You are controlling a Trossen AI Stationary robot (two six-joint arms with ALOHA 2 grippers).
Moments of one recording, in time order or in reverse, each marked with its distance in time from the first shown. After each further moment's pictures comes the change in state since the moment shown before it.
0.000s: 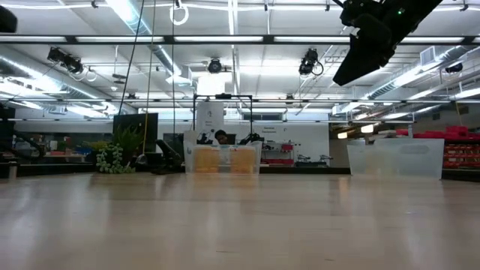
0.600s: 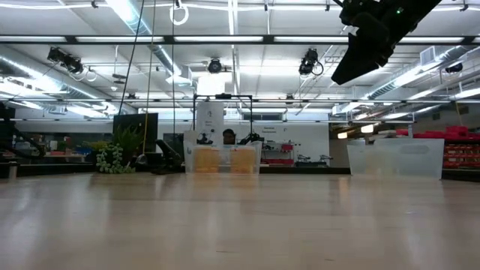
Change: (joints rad) left arm -0.067 0.168 -0.001 0.240 0.039 -0.045; right arm 0.000 0.000 0.000 0.015 0.006 0.010
